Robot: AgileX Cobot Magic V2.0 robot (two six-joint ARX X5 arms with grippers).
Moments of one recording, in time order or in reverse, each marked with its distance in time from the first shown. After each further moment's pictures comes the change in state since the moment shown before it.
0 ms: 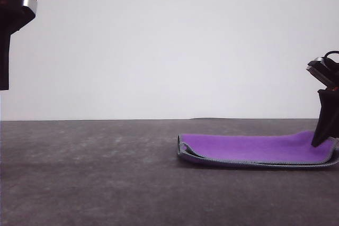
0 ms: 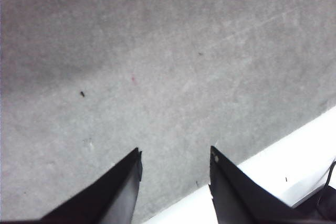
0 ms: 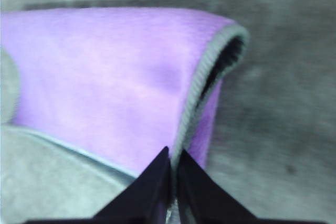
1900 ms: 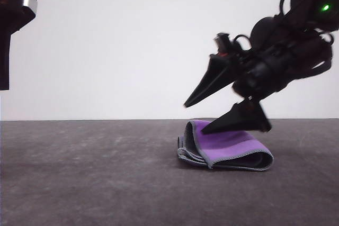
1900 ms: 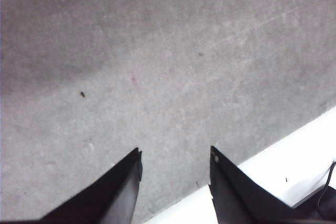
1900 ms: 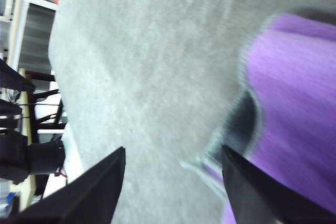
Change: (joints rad) left_arx 0.000 0.000 0.000 0.008 0.000 0.000; right_arx 0.382 0.015 0.001 0.400 -0.212 0.243
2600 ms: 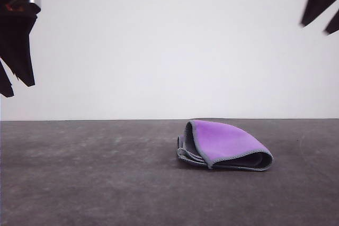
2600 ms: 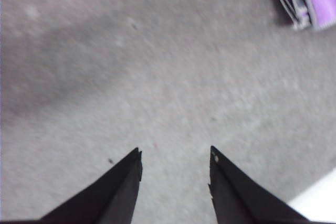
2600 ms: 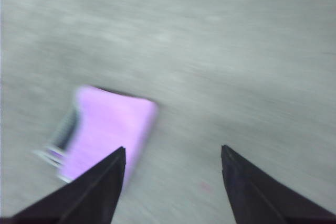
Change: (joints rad) left_arx 0.082 0.000 0.000 0.200 0.001 0.012; right_arx -0.227 -0.695 0.004 -0.414 0.626 -0.329
